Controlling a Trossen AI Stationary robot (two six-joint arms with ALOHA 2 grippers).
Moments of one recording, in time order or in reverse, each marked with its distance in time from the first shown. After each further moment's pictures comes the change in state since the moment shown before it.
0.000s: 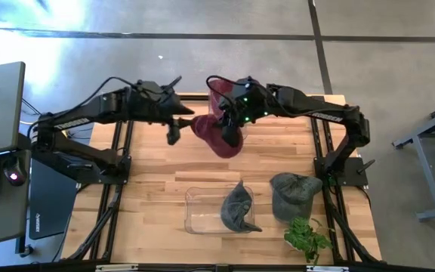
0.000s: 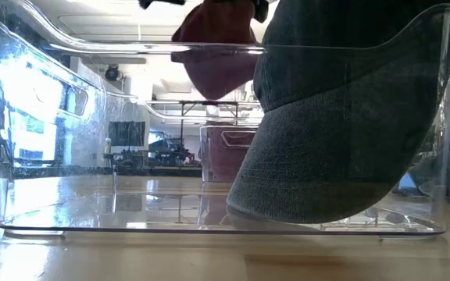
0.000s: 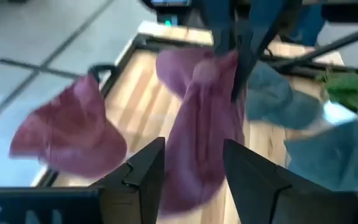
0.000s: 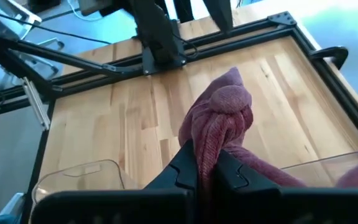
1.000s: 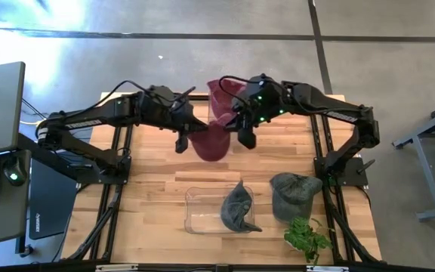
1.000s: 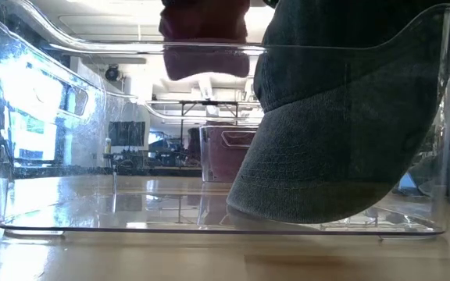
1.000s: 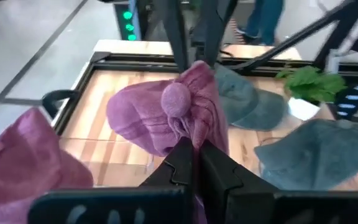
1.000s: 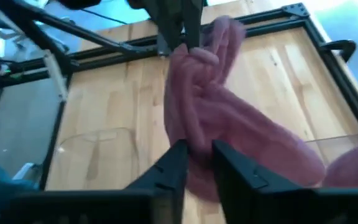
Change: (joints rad) left arm -0.044 0.081 0.016 0.096 0.134 0.081; right arm -0.006 -0.096 0.000 -0.146 -0.056 -0.072
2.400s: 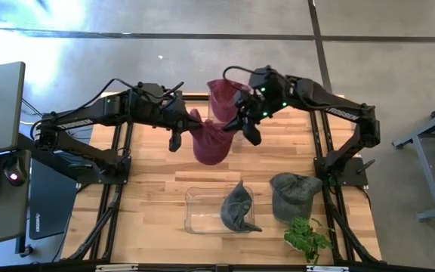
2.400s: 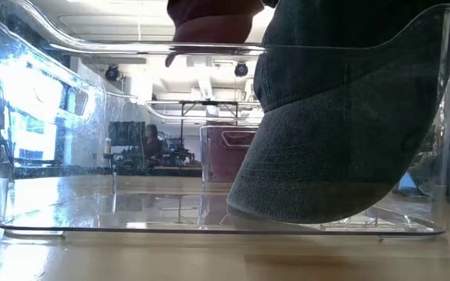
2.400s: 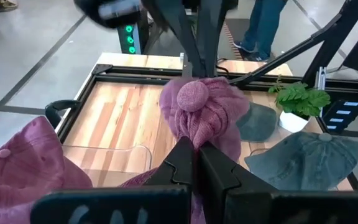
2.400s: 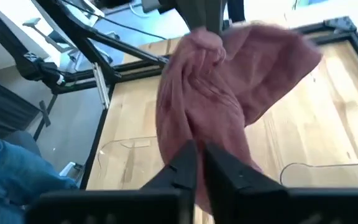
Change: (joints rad) left arm 0.000 -0.051 0.018 -0.015 -0.014 -0.031; right arm -0.054 -0.010 0.000 0.050 -0.203 -0.013
